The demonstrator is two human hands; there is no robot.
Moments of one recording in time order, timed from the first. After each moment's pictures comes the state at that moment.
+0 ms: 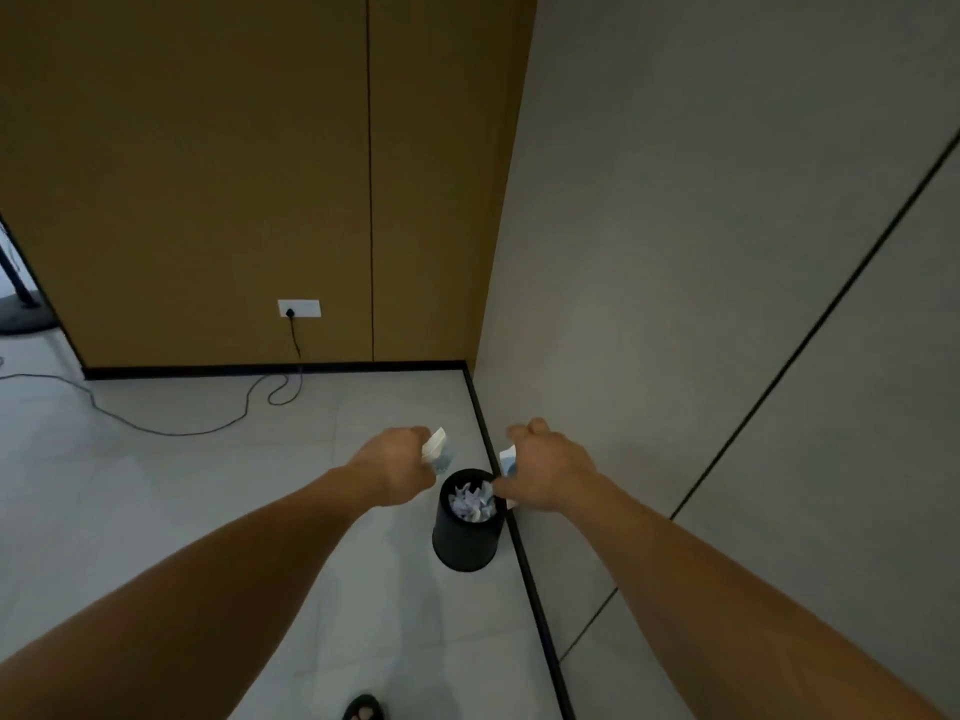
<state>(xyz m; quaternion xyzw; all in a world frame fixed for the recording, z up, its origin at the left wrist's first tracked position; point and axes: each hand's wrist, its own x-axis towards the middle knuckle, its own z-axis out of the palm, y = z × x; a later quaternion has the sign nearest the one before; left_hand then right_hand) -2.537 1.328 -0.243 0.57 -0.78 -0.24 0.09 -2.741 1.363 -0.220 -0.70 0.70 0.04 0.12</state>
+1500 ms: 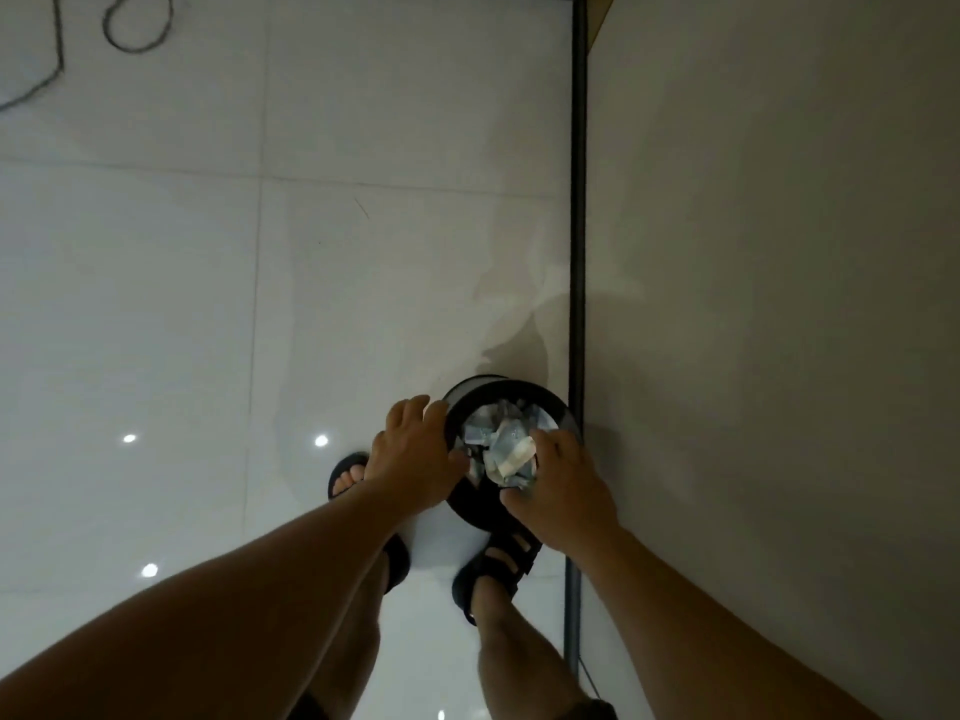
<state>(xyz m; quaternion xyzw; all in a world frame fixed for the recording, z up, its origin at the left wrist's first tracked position) -2.686 0.853 -0.805 0.67 -0.60 -0.42 -0.11 -2.874 0.882 -0.794 -0.62 0.66 0.16 0.39</state>
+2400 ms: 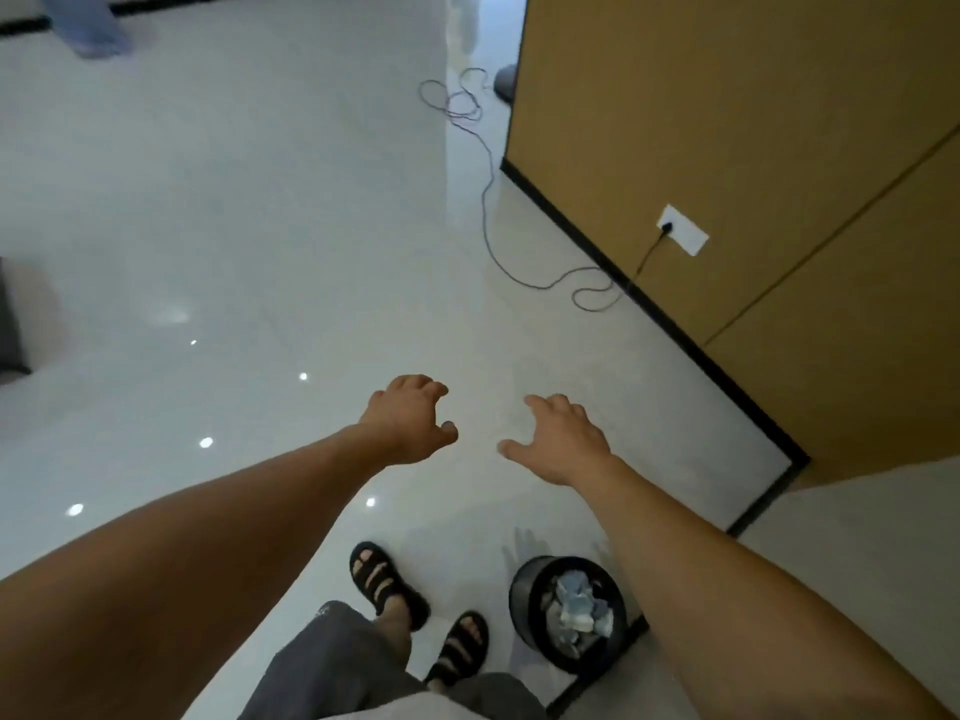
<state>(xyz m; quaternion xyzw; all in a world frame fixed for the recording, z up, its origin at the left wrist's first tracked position) -2.469 1.067 -0.380 0.90 -0.35 -0.24 0.07 -2.601 0.896 -0.380 -0.91 0.27 0.23 0.20</state>
